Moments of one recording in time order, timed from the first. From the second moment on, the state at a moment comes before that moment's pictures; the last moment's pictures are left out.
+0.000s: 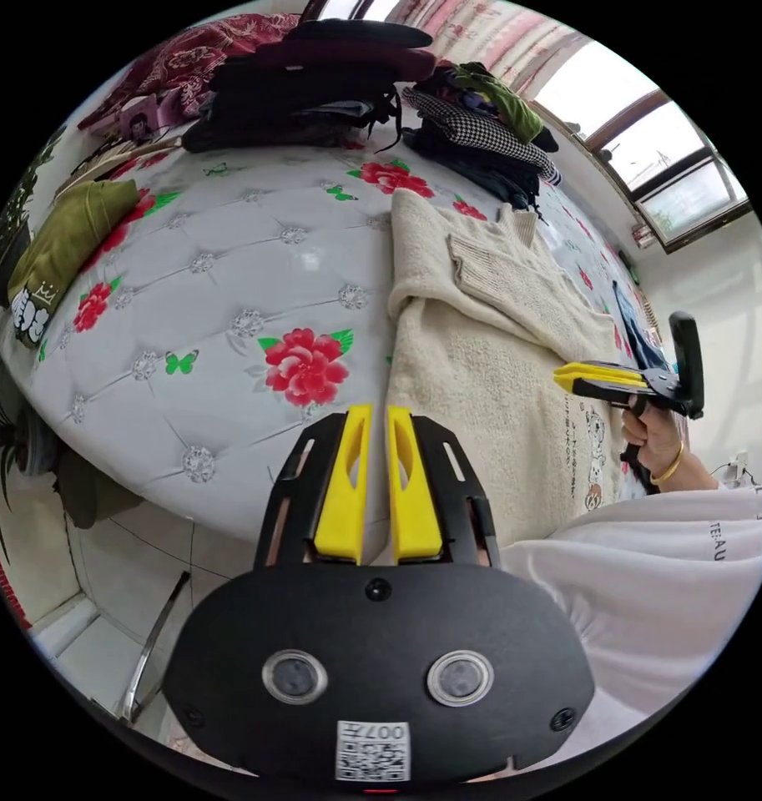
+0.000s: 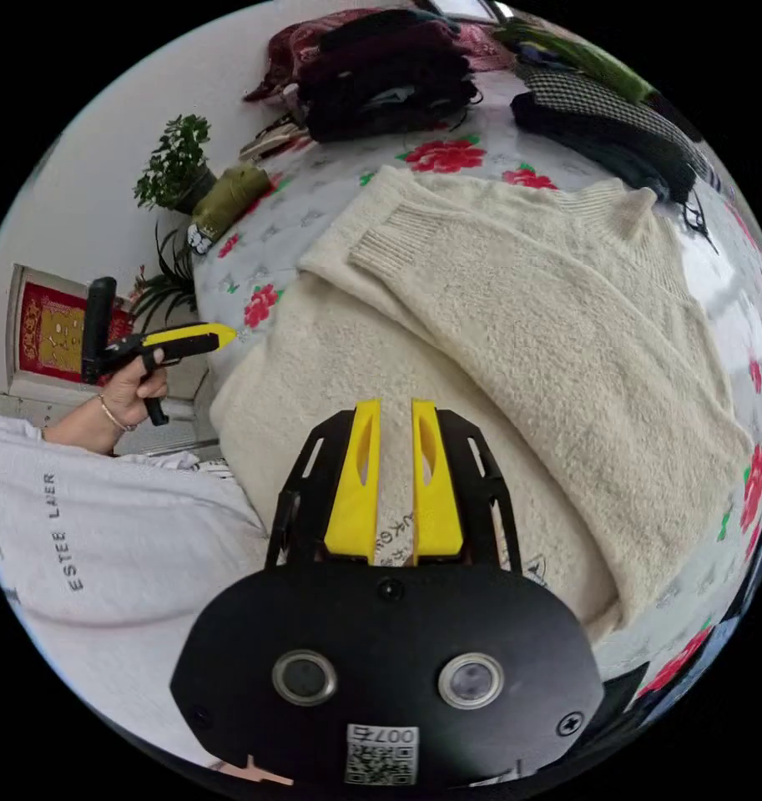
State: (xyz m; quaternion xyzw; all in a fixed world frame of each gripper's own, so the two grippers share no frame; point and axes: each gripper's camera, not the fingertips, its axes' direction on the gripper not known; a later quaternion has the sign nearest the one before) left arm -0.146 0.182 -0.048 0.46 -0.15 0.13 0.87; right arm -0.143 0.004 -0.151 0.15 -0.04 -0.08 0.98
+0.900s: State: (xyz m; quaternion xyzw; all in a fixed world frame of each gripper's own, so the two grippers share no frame) left arm -0.260 0.256 0.109 0.30 -0.21 0.20 0.91; right arm 0.034 0.341 0.045 0.07 -0.12 0.18 0.97
